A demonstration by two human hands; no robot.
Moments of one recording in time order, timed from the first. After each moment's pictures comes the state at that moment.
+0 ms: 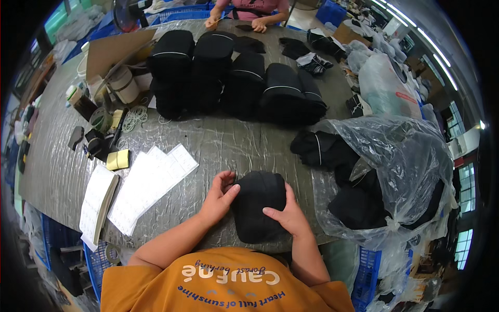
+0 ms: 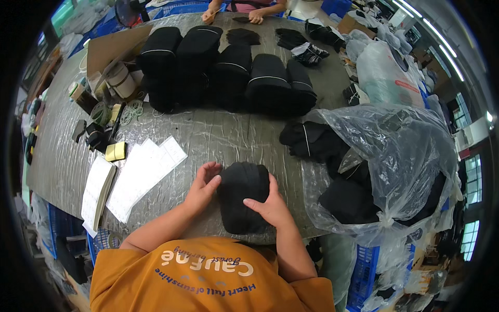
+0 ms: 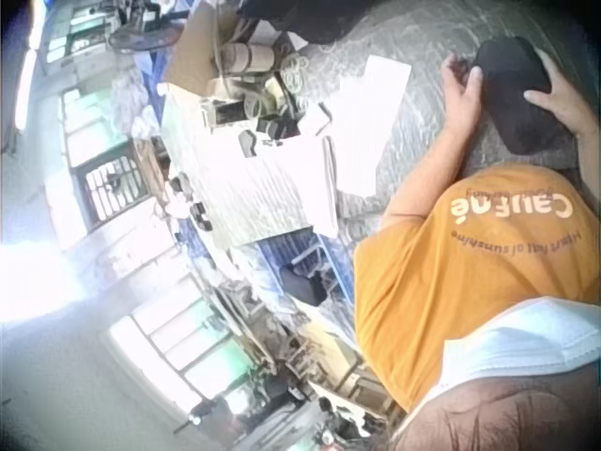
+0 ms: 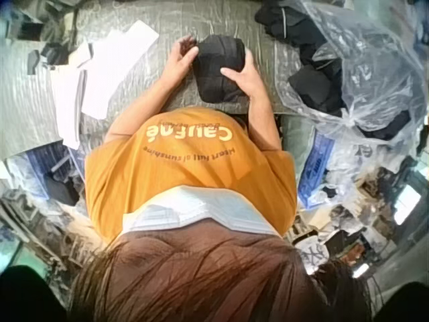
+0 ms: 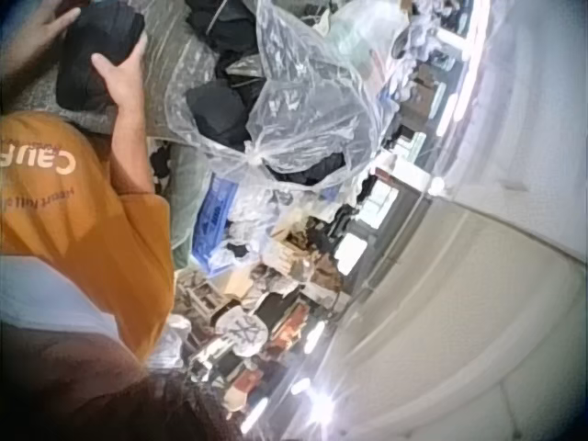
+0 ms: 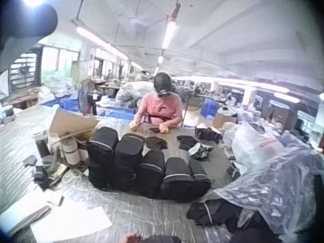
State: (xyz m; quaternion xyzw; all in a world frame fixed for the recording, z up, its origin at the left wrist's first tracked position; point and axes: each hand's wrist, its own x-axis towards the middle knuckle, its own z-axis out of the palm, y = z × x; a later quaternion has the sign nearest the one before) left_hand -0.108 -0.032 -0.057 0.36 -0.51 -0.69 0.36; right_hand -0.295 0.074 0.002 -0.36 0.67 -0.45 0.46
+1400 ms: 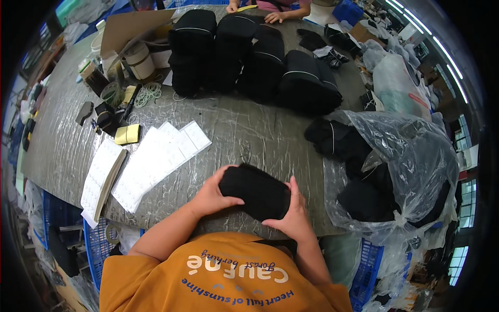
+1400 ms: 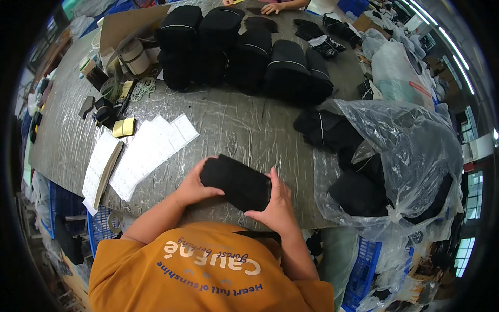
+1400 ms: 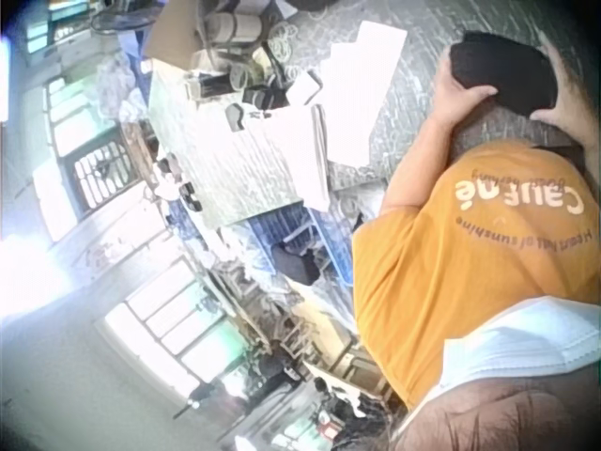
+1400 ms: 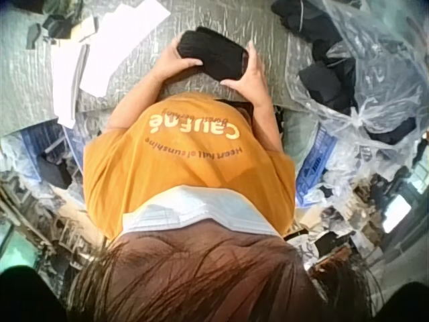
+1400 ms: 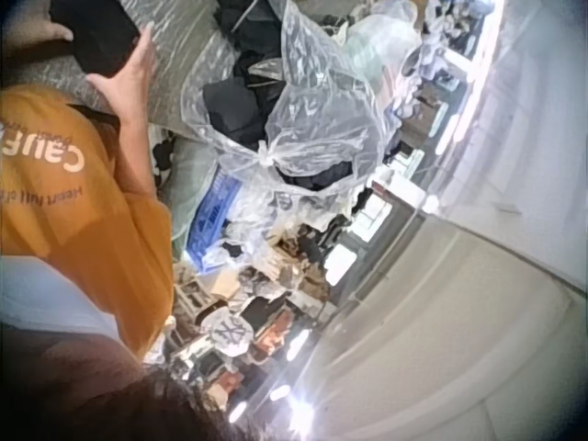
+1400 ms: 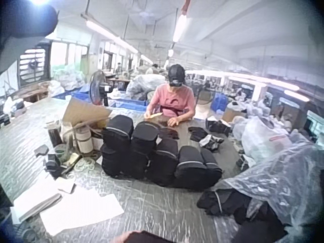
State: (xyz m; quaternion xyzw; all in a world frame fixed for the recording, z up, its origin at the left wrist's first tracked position) left_hand -0.055 -0.019 -0.030 0.28 -0.65 -0.65 0.27; right_hand -0.274 0.112 0.002 -0.60 0.70 -0.29 0.25
